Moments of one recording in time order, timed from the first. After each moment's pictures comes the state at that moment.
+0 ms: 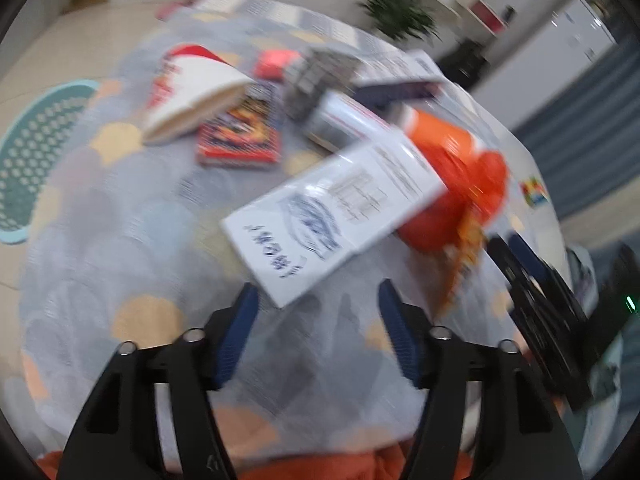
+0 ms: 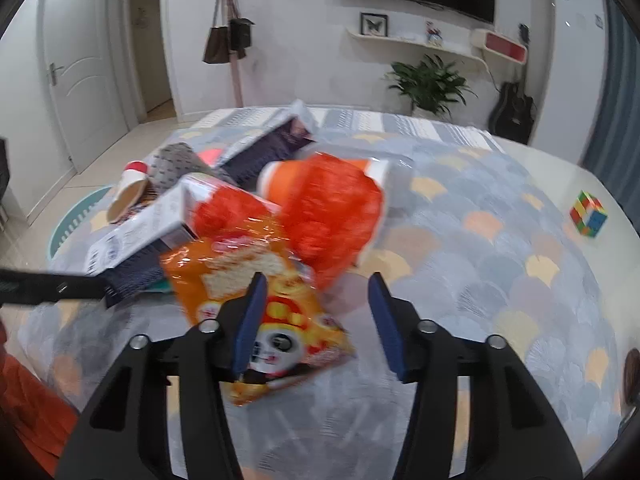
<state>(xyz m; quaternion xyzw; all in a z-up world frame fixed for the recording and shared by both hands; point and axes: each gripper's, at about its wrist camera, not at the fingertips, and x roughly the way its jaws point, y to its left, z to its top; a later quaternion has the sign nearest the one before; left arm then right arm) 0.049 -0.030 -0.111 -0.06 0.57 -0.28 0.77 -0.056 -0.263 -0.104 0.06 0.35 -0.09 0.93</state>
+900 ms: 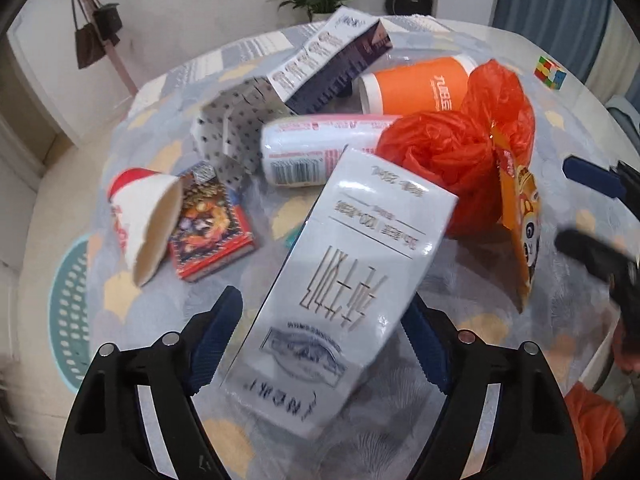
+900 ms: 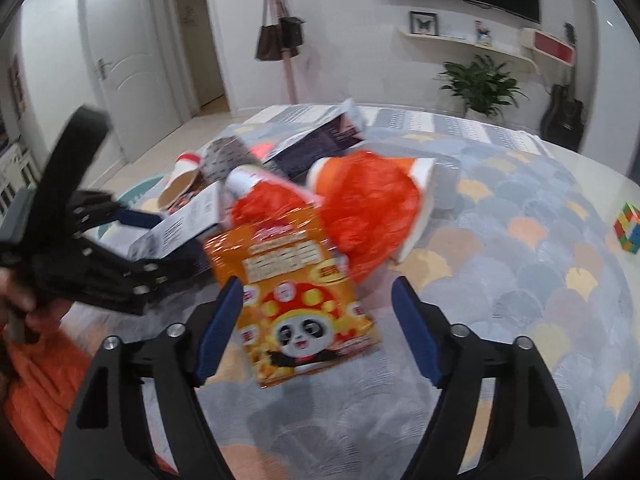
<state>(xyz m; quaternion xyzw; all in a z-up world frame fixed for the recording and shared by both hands) 0.069 -0.096 -0.121 0.22 0.48 -0.29 0.80 -0.061 -0.245 -0.104 0.04 0.35 0.02 0.94</state>
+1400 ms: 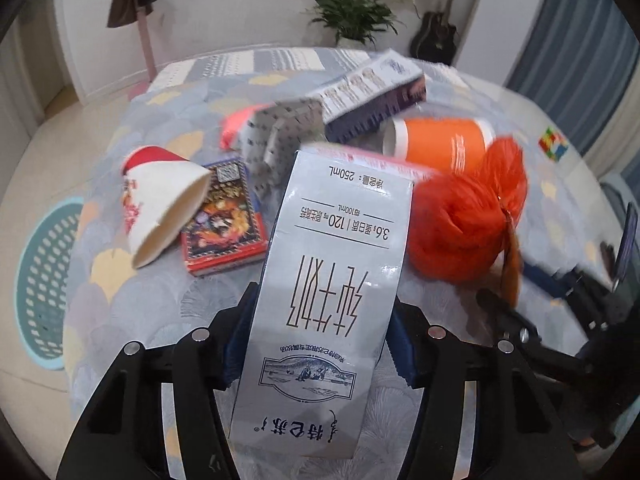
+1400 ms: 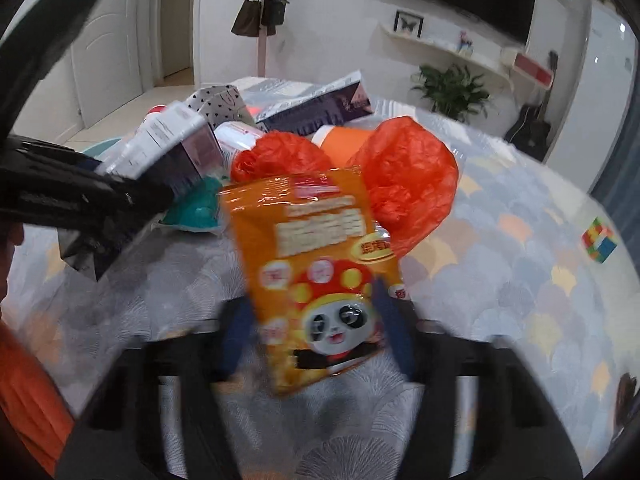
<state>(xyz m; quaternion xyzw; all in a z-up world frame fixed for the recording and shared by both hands) 0.081 -0.065 -0.103 0.09 0.48 -0.28 0.83 -0.043 -0.209 -0.131 -0.01 0.37 -0.06 0.93</state>
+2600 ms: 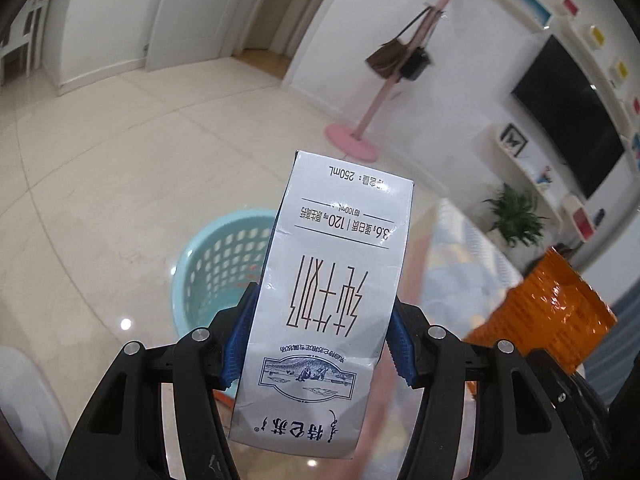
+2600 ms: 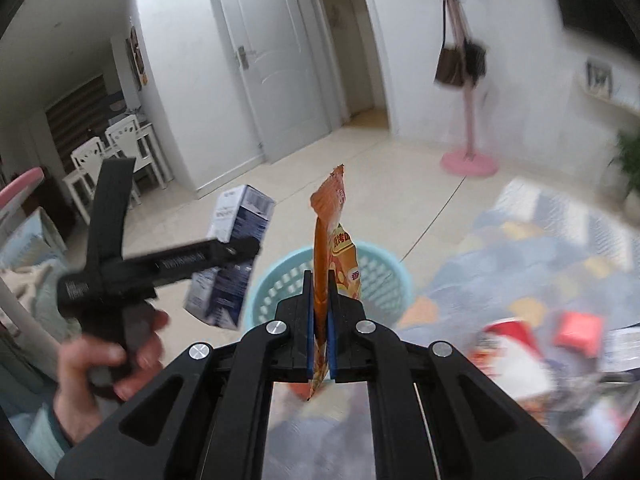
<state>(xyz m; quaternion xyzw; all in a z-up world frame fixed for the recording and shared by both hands) 0.165 0.249 -0.072 -0.23 0.38 -0.02 0.90 0.151 0.047 -0.042 0.05 0.32 0.28 0.90</state>
